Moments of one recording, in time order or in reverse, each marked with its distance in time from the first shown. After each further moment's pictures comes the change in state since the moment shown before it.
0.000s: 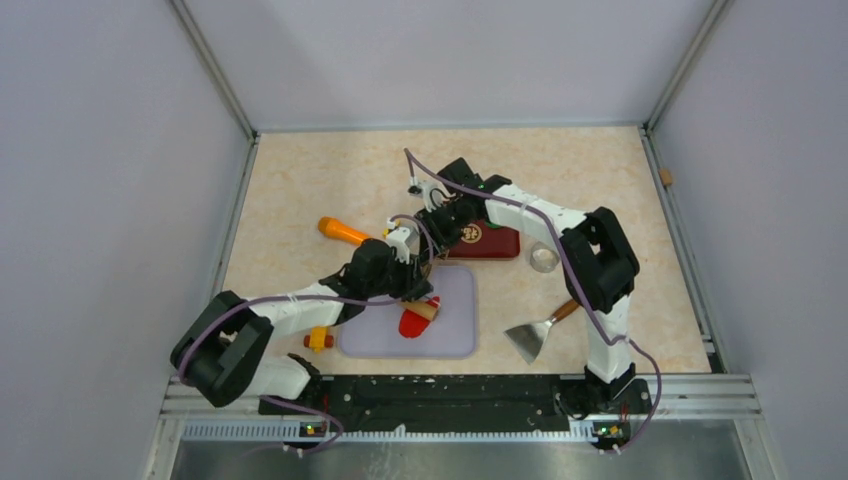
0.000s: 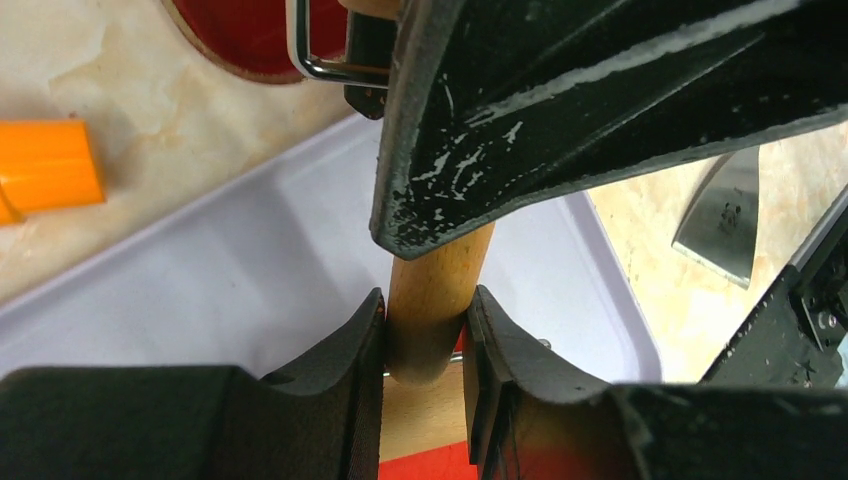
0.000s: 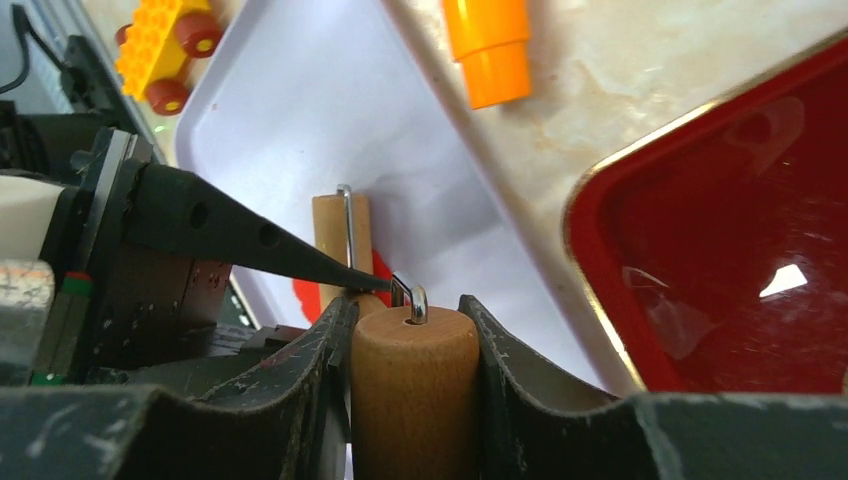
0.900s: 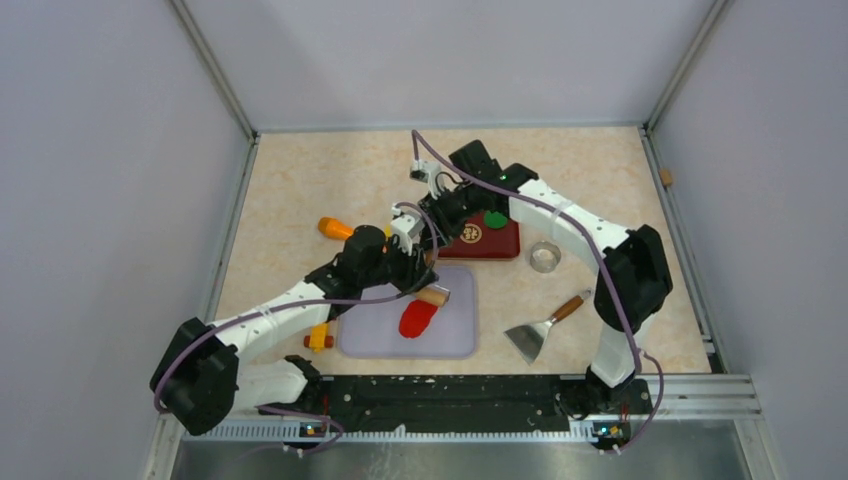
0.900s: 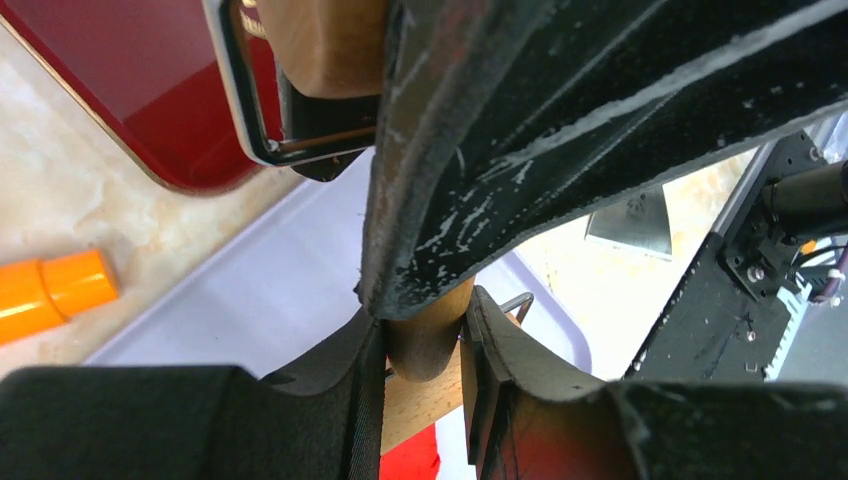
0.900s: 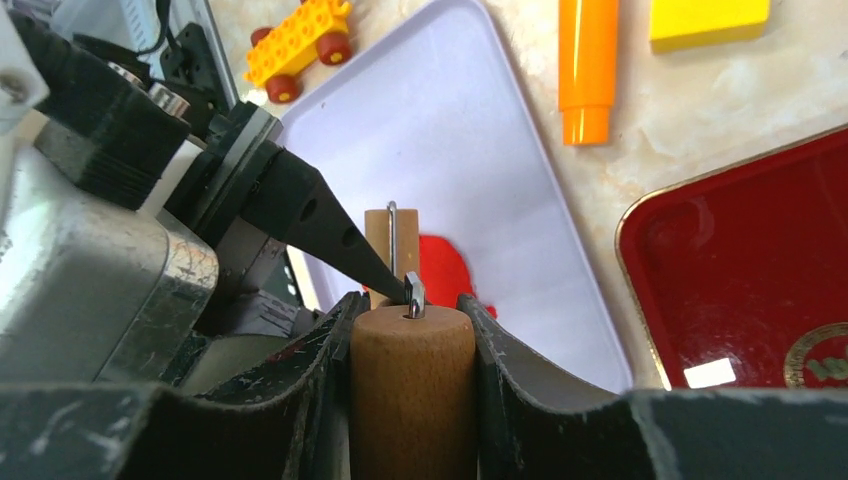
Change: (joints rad) left arm -0.008 -0.163 0.135 -0.146 0.077 0.140; right arm -0.002 -0.196 0.042 -0.078 -0.055 -0.106
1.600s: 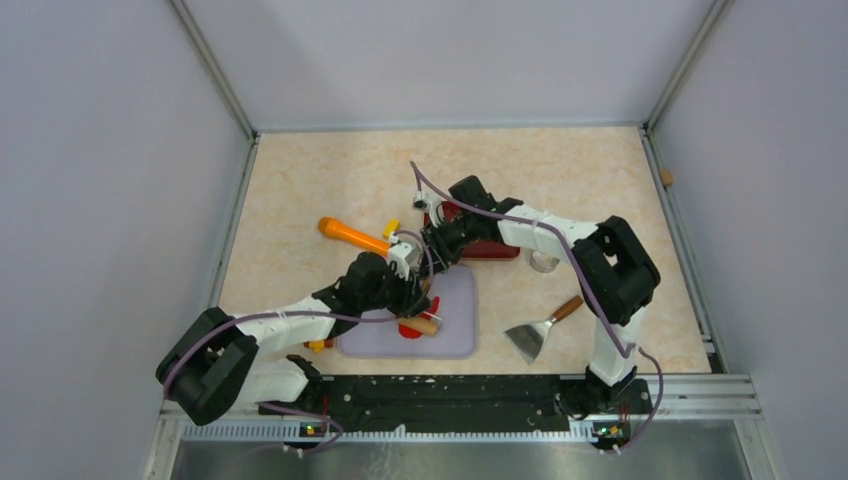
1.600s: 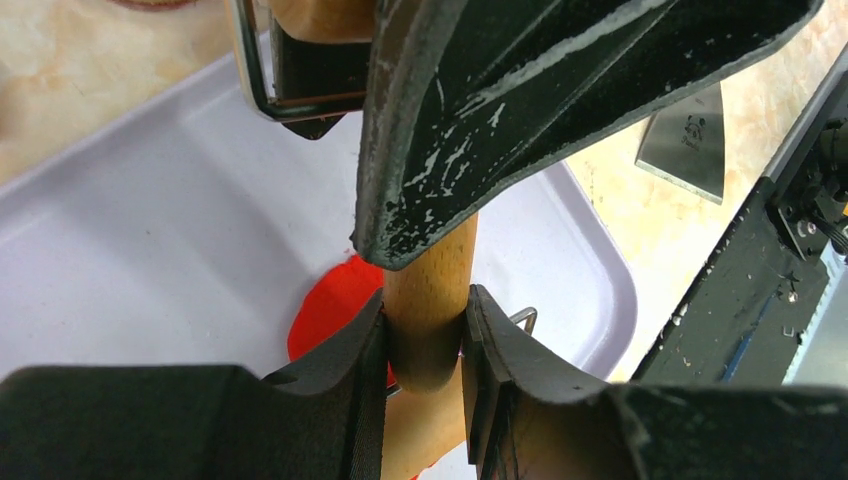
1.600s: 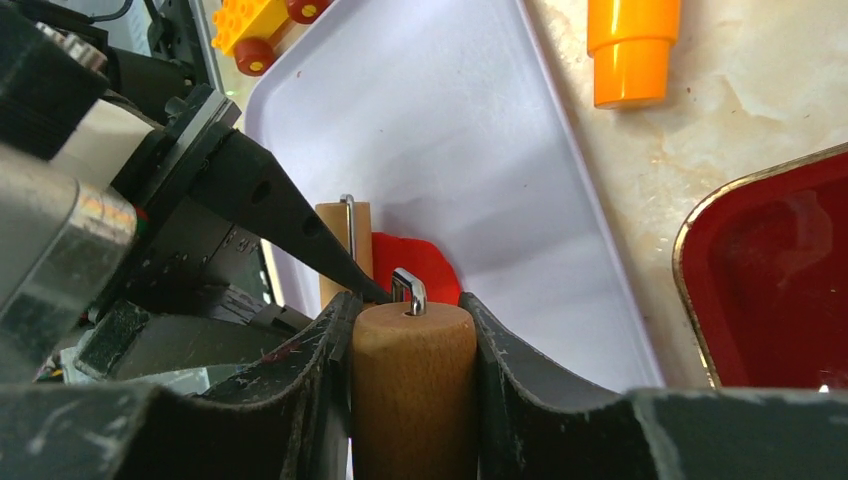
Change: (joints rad) left arm -0.027 0.066 -0.218 0.169 -0.010 -0.074; right arm 0.002 0.077 -0.300 0.334 -0.096 0.055
